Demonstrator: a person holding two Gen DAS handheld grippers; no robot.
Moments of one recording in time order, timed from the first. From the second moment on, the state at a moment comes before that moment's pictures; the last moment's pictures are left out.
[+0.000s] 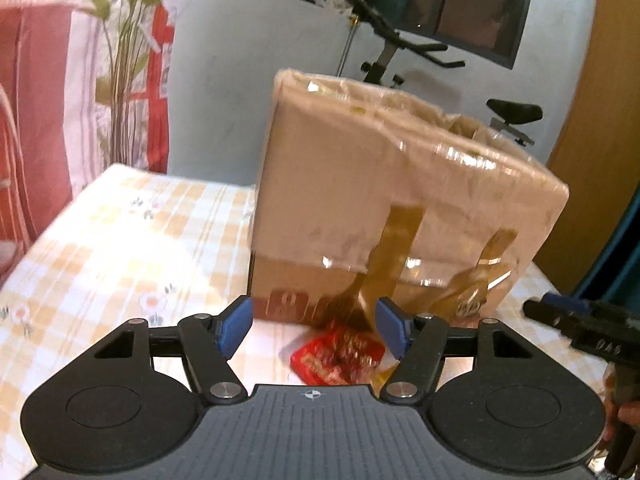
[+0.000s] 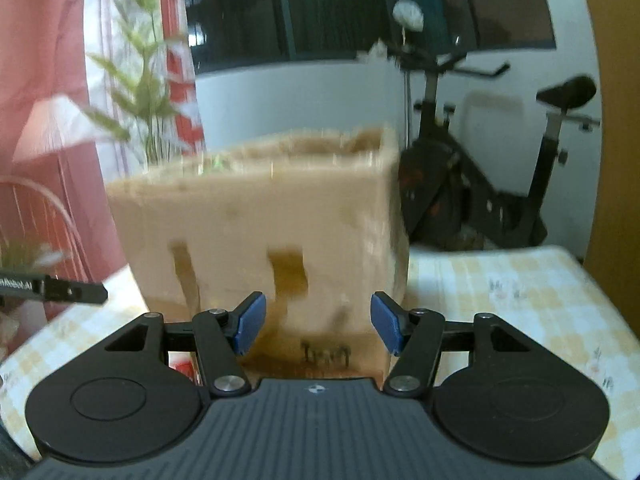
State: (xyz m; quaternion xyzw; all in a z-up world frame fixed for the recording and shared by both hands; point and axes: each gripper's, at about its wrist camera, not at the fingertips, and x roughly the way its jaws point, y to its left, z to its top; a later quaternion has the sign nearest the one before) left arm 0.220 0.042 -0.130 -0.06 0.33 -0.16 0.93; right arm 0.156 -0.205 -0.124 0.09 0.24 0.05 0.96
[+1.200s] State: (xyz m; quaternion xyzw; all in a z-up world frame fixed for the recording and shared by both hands) left arm 0.186 0.047 -0.166 -0.07 0.37 -0.12 0.92; right arm 0.168 -0.128 -0.191 -0.07 0.39 0.12 0.91
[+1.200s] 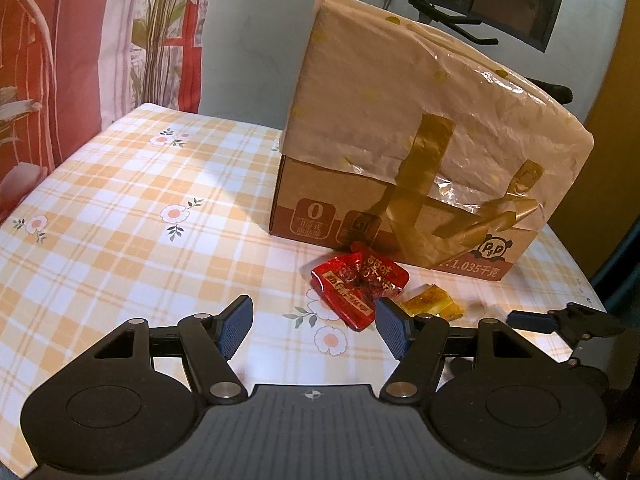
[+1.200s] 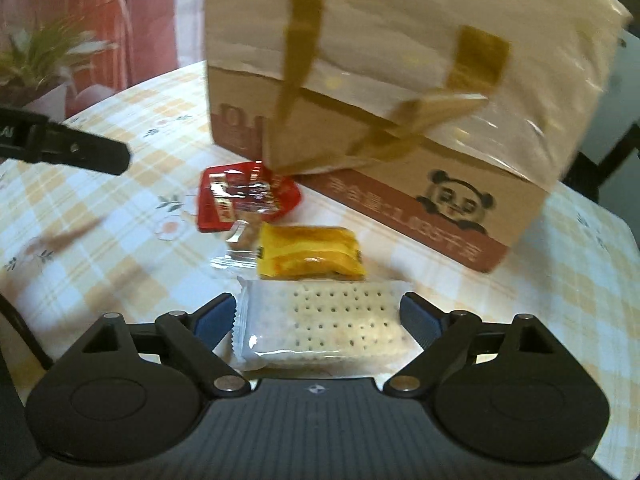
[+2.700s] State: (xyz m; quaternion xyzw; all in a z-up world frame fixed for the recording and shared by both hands) left arm 0.193 0.044 -0.178 -0.07 0.39 -0.12 0.91; right arm 0.136 -0.232 -0.179 -0.07 0.41 0.01 0.91
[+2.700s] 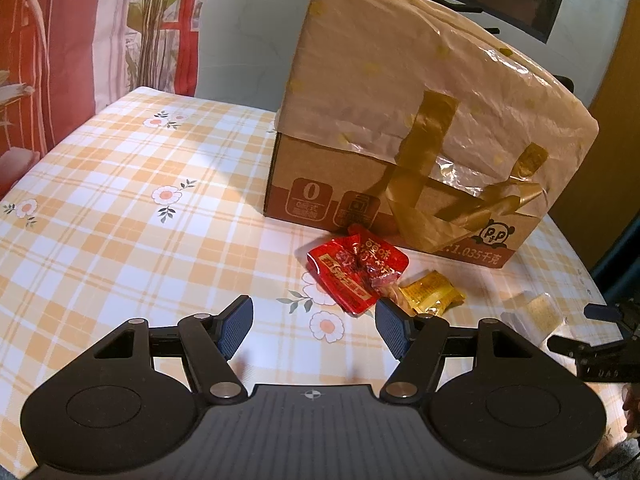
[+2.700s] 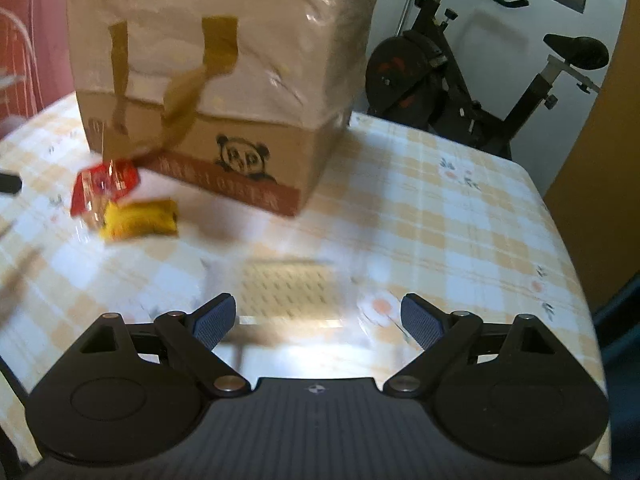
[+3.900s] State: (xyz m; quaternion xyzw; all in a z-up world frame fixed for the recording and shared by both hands) left arm 0.193 0.039 -0.178 -0.06 0.40 -0.14 0.90; right arm 0.161 -0.226 -0.217 0.02 0.36 0.05 0.93
